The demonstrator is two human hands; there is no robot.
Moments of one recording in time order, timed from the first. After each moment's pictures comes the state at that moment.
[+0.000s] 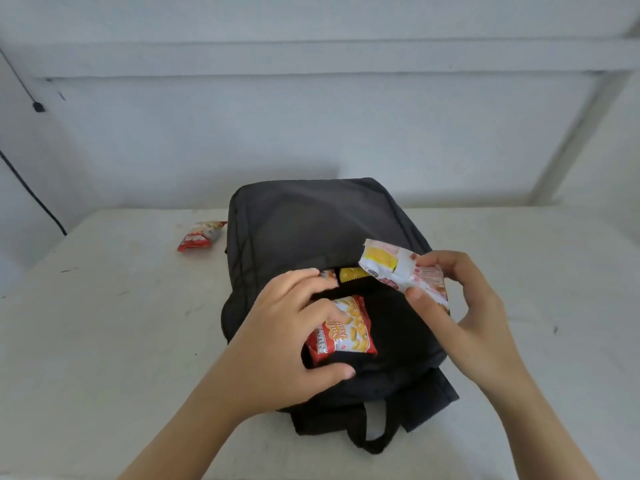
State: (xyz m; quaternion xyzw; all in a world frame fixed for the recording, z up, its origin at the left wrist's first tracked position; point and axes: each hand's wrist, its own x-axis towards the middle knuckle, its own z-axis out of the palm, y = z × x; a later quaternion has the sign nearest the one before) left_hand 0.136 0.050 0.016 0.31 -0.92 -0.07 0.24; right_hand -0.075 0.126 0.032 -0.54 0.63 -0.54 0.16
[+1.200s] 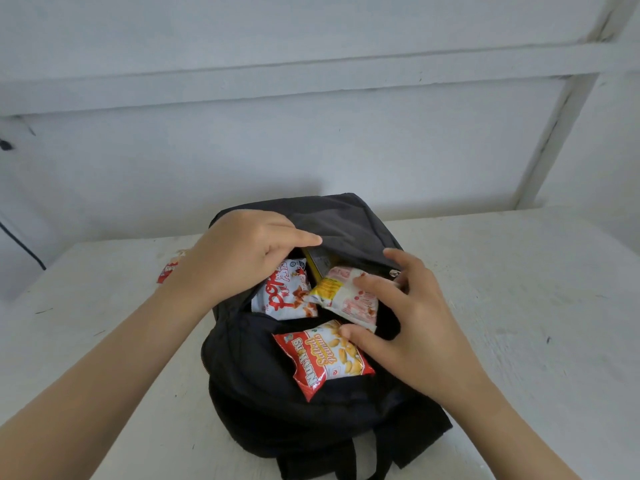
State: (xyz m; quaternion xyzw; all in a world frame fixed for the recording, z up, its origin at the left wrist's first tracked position) left_hand 0.105 -0.052 0.096 0.18 -0.95 0.05 0.25; right_hand -0.078 0.092 0.019 -0.65 0.69 -0.33 -0.01
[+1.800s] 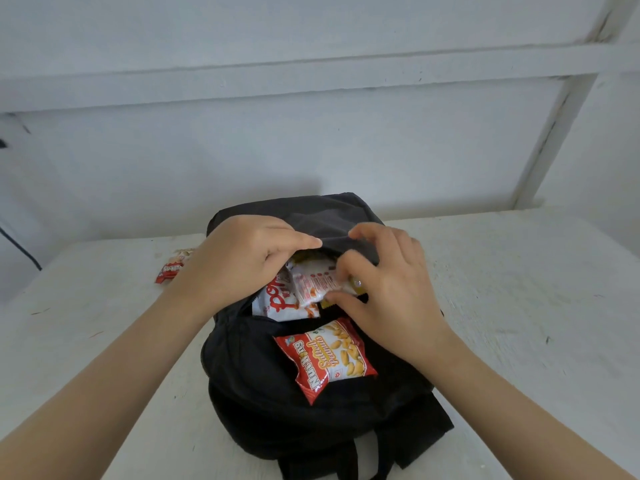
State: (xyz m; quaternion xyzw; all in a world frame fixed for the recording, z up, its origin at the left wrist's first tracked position) left_hand 0.106 -0.048 0.092 0.19 -0.95 0.01 0.26; right_hand -0.068 0.053 0.035 -0.69 0.62 -0.33 -0.19
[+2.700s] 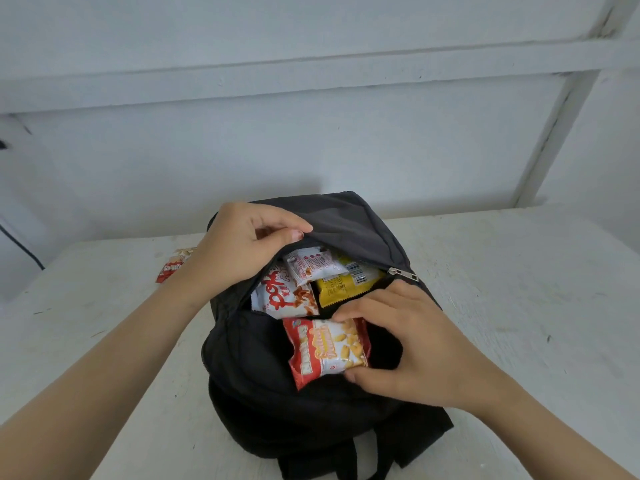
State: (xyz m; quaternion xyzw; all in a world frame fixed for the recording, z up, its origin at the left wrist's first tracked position) left_hand 0.099 -0.051 0.096 0.29 -0.86 -0.24 0.34; right_hand -0.086 0.098 0.031 -0.78 0.56 -0.27 0.04
